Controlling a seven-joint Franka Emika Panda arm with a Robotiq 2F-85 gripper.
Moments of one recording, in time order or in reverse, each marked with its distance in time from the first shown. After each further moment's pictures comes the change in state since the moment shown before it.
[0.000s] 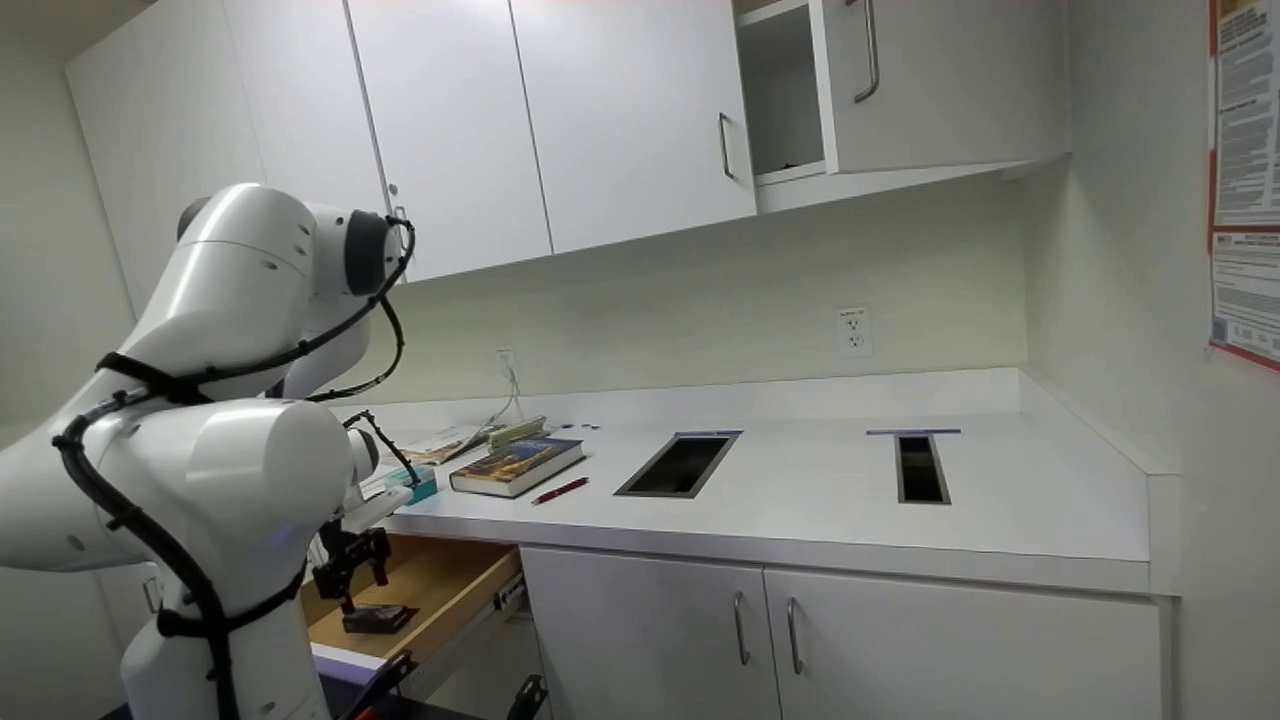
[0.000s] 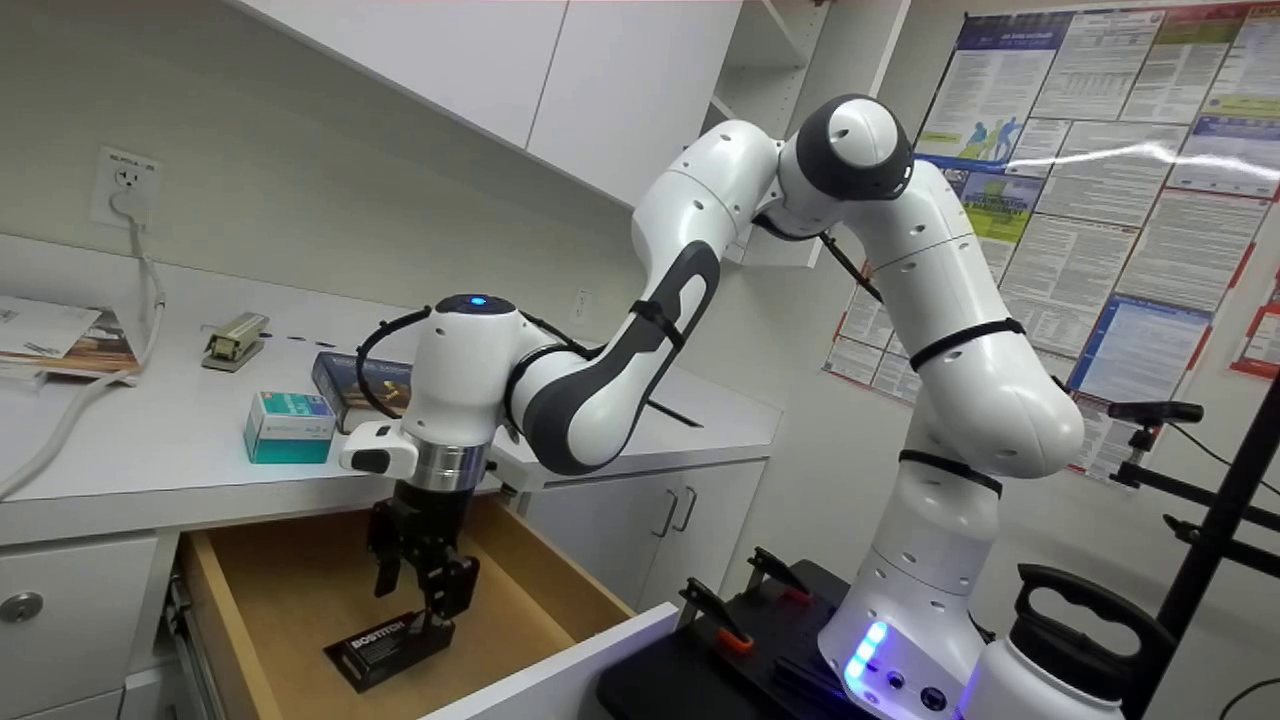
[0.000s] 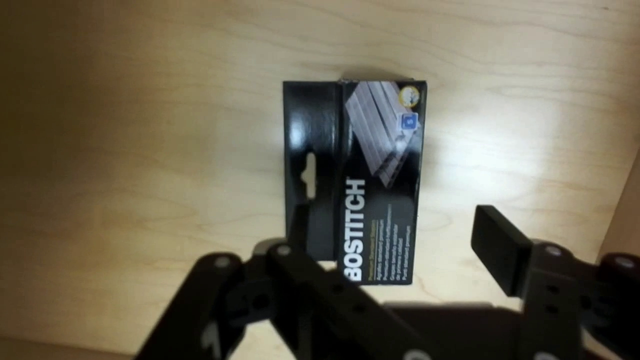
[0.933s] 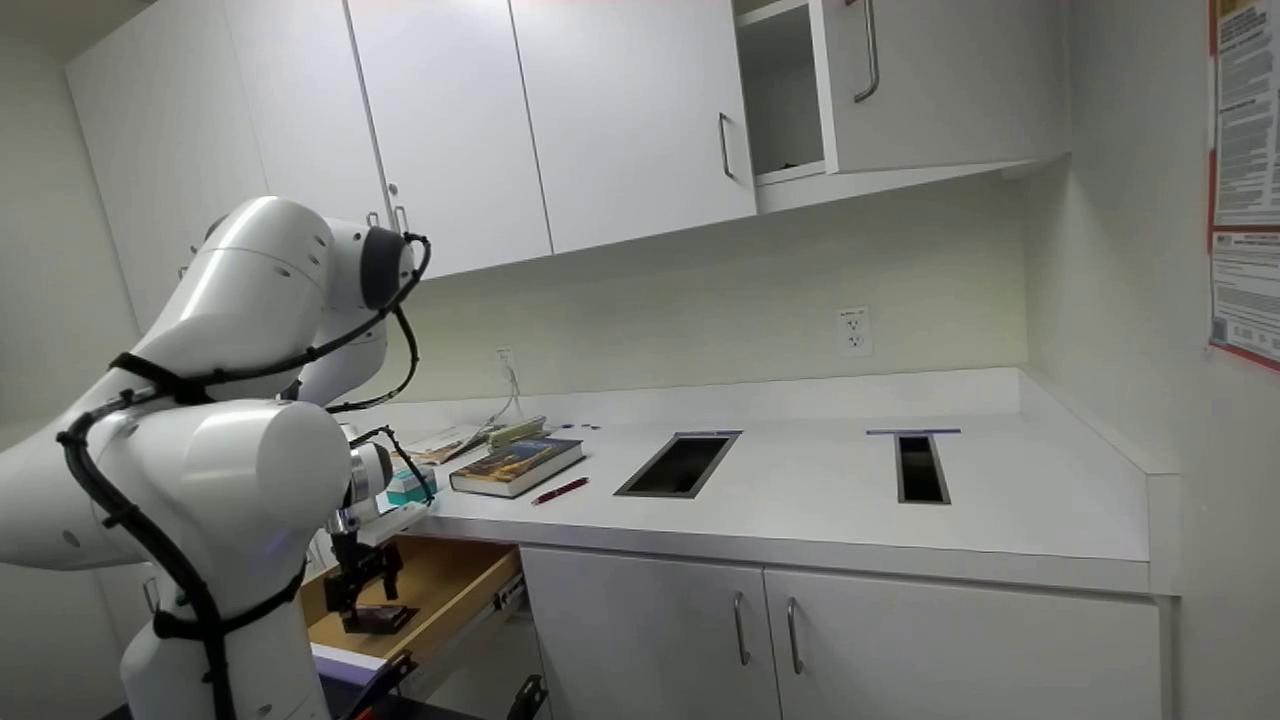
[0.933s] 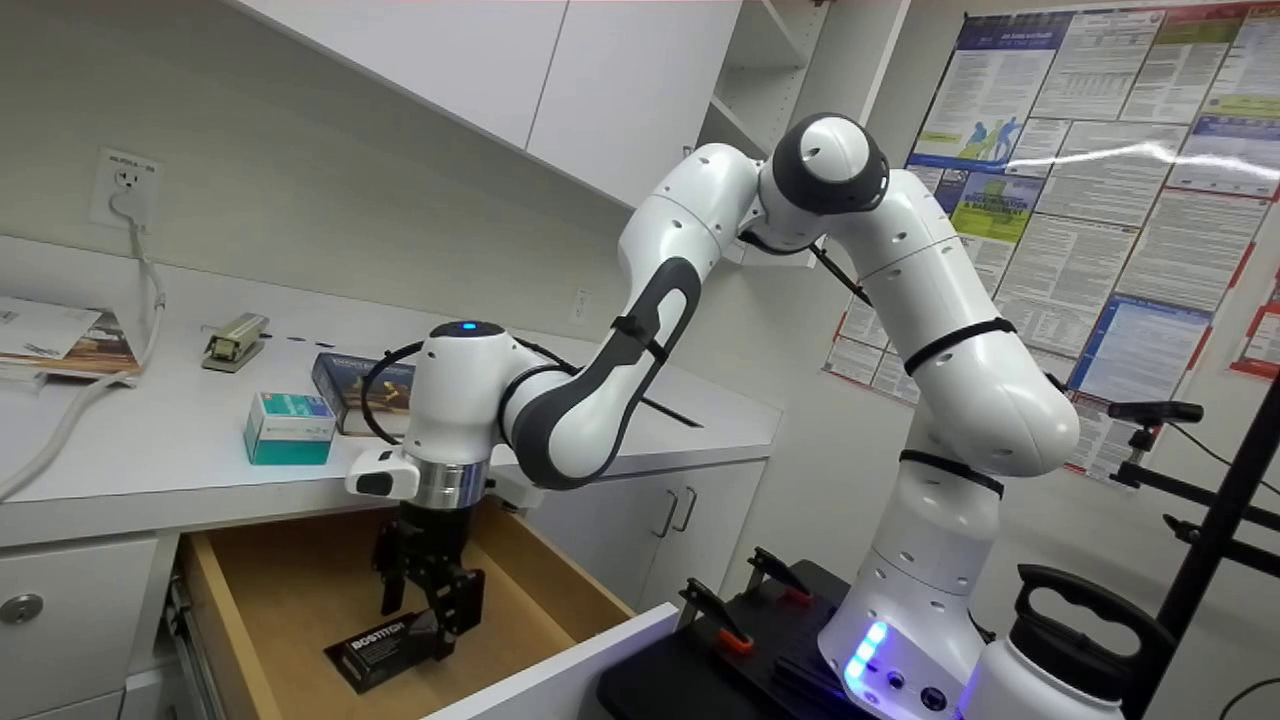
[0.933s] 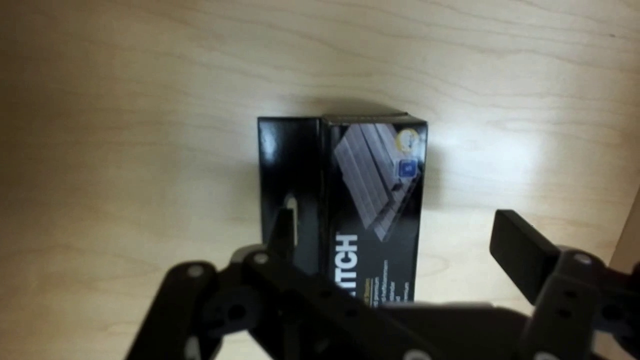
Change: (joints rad) arm -0.039 0.071 0.000 0.024 0.074 0.000 -0.107
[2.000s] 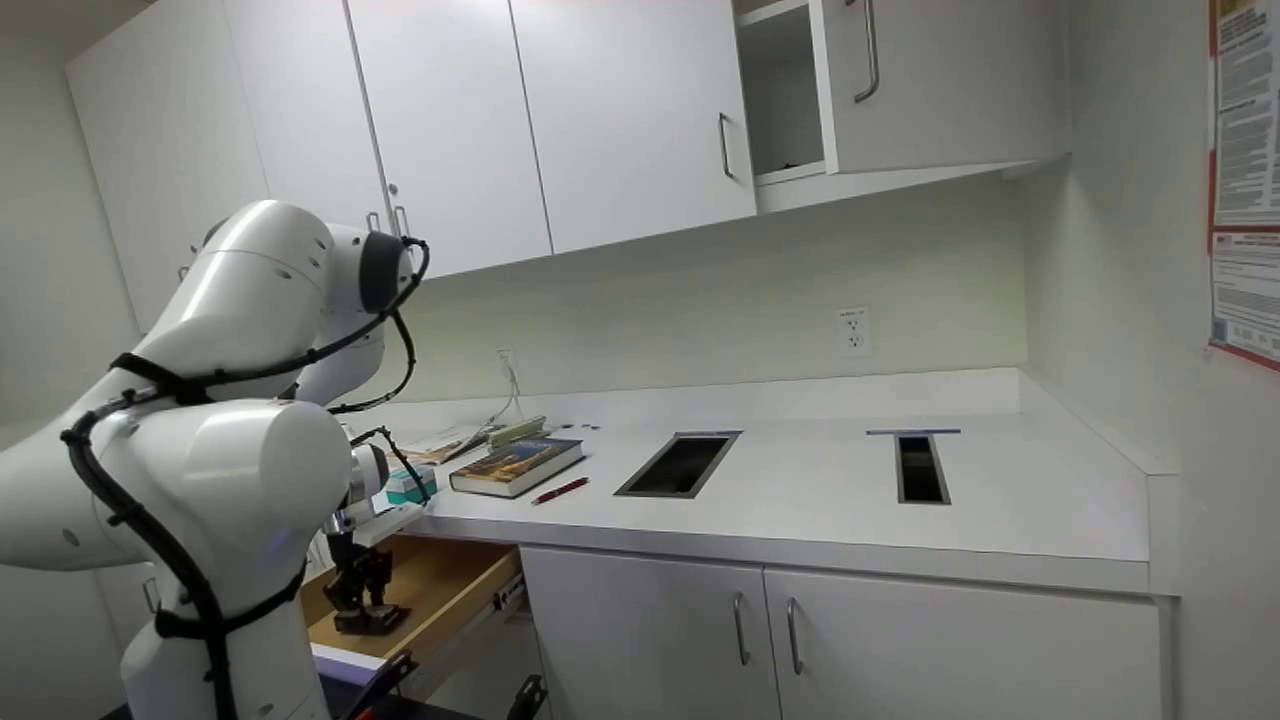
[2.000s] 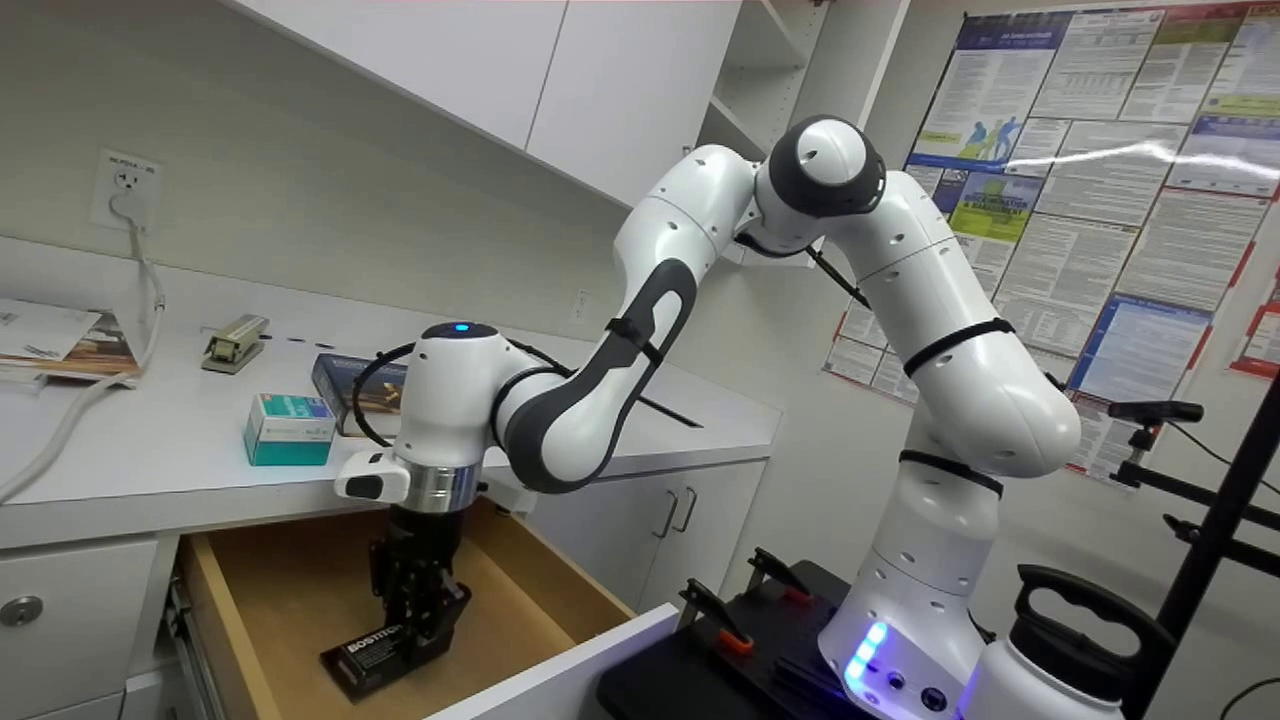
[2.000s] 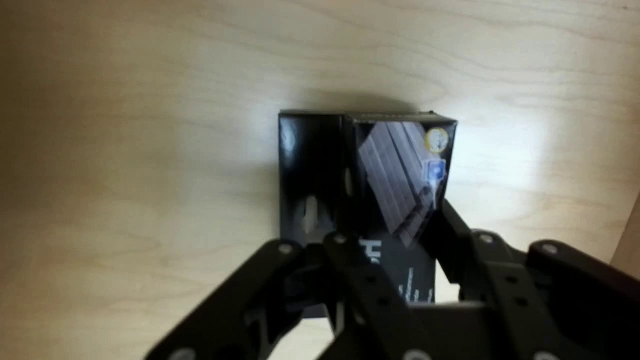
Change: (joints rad) arm 0.018 0.011 0.000 0.022 0.004 0.000 0.008
